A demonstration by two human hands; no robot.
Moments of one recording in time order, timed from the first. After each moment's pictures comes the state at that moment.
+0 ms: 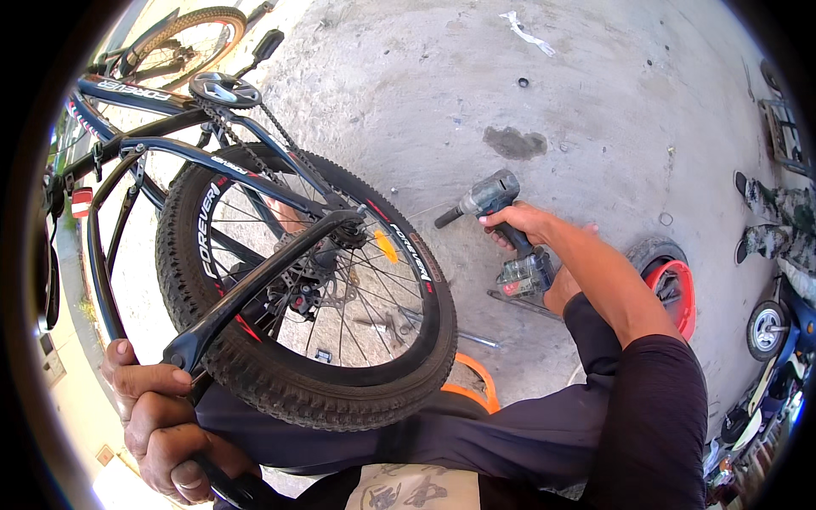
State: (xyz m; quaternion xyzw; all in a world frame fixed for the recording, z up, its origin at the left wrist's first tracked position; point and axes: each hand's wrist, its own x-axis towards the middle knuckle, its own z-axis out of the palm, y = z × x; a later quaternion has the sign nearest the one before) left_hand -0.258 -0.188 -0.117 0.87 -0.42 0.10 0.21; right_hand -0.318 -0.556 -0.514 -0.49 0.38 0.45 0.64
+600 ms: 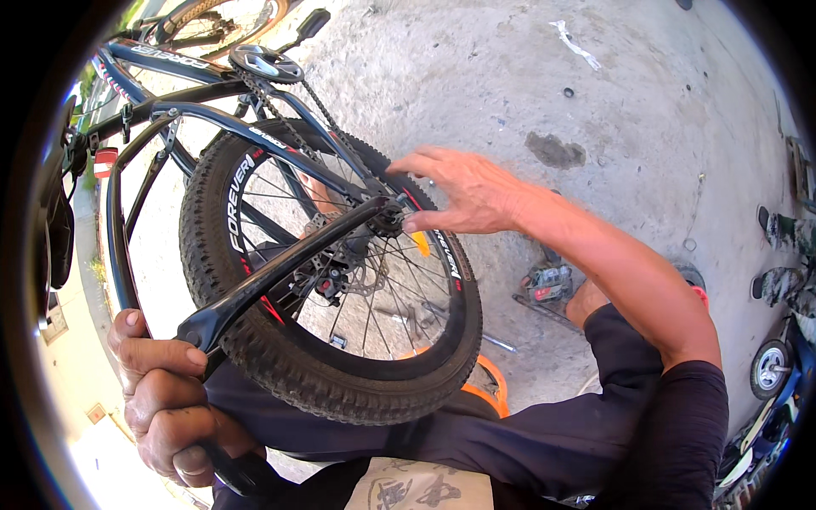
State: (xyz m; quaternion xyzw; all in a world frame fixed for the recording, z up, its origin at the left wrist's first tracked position) left_hand -0.254 -0.182 -0.123 0.87 -0.43 0.11 0.23; right_hand -0.220 -0.460 -0.366 -0.85 -0.22 0.08 0.46
